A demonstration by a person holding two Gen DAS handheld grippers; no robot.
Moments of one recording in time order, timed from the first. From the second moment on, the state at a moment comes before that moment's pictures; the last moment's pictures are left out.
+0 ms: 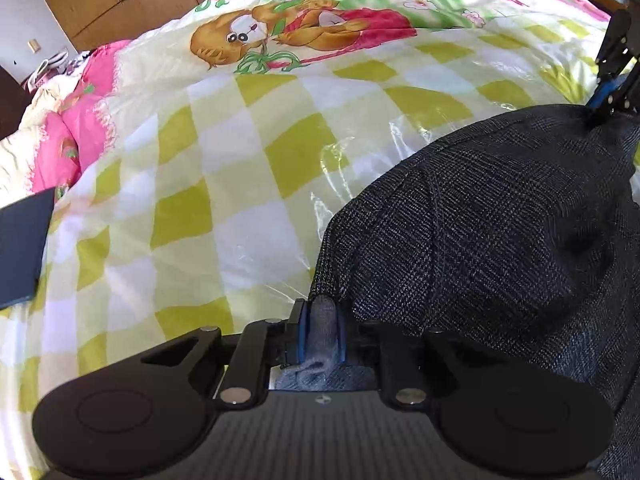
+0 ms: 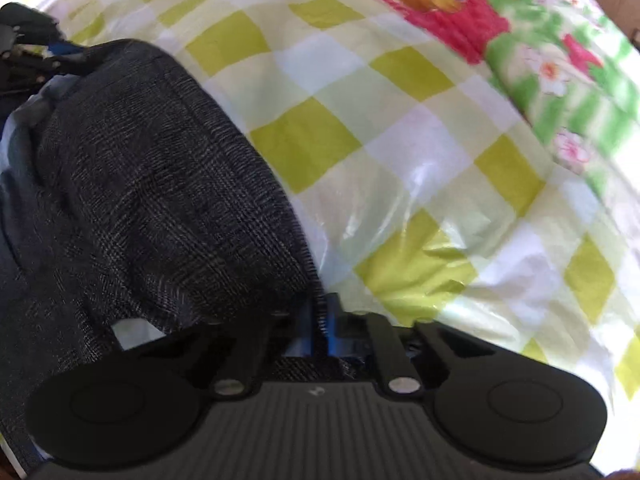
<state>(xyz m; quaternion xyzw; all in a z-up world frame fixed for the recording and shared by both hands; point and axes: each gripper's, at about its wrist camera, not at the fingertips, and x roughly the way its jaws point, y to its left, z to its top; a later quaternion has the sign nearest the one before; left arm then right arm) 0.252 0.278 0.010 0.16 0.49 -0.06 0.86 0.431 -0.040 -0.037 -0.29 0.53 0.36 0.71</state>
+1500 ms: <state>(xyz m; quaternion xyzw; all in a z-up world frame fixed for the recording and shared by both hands) -0.047 0.227 0.000 0.28 0.39 0.07 0.88 0.110 -0.112 -0.002 -0.20 0.50 0.28 0.80</state>
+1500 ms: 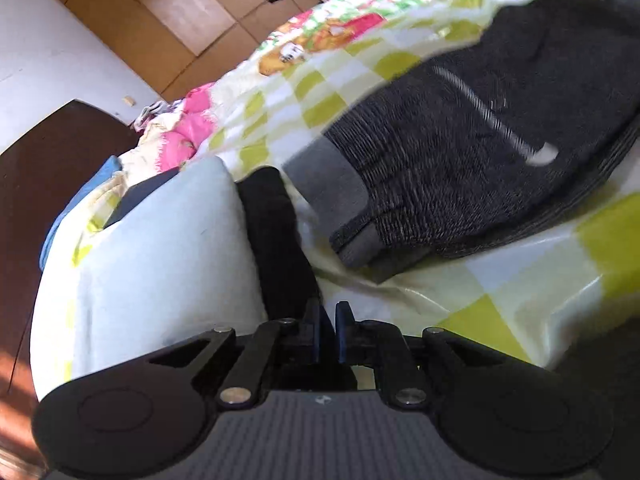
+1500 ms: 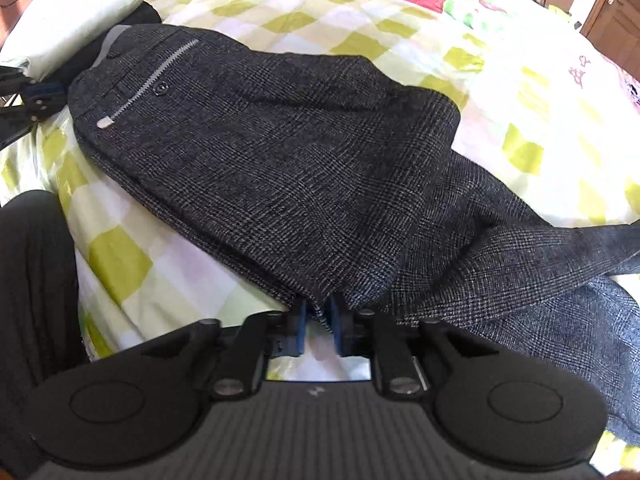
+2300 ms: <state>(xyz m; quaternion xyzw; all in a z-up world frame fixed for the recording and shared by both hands) 0.043 -0.082 0.039 0.19 0.28 -0.29 0.90 0.336 -0.365 0.012 0.21 0.44 -0.04 0.87</state>
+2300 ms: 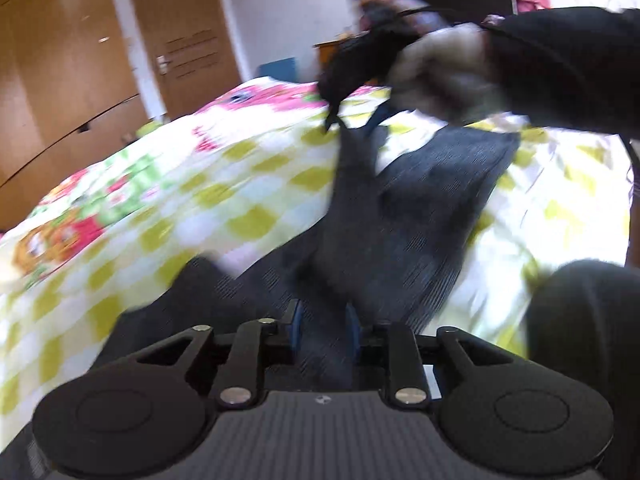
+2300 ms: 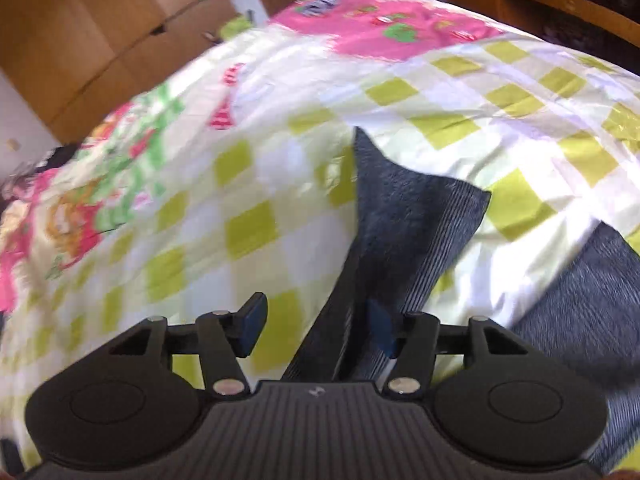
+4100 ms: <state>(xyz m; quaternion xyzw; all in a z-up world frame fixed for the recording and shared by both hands) 0.064 -0.218 -0.008 0.34 0.29 -0.34 0.83 0.110 -0.599 -0.069 0.49 0.22 -0.09 0.84</state>
